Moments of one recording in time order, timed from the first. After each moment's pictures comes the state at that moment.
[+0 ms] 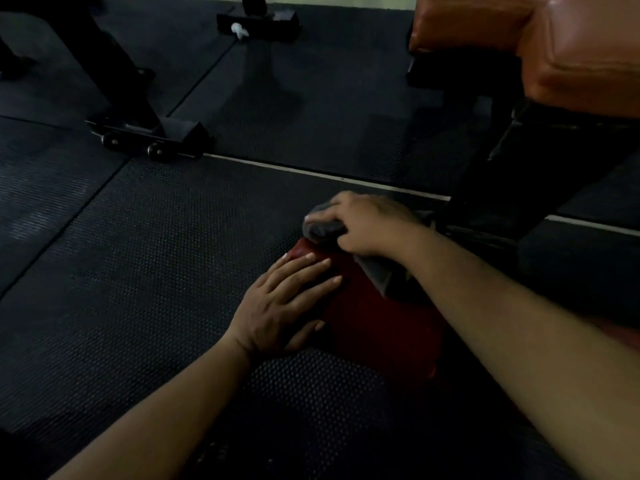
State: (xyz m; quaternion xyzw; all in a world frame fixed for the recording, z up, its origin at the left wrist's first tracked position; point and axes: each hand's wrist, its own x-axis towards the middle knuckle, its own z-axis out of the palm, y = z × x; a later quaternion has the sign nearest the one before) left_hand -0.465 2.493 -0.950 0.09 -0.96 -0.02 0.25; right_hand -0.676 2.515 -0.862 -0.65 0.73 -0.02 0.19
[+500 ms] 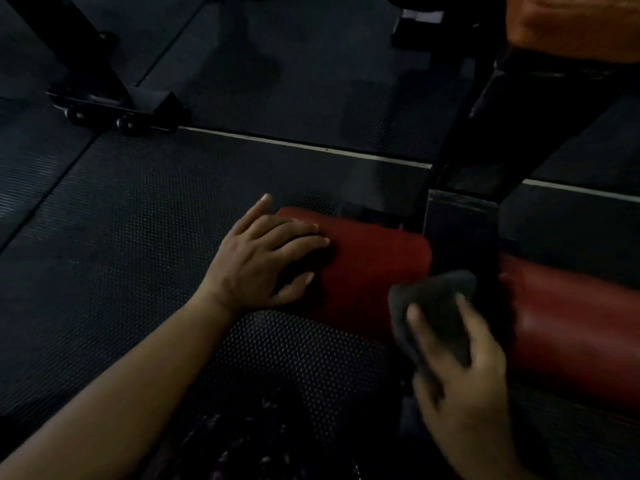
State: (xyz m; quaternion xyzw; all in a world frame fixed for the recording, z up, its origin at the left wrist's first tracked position) left_hand -0.481 2.482 -0.916 0.06 -0.97 0.03 0.23; right_hand -0.613 2.759 -0.920 -0.52 0.82 -0.24 0.00
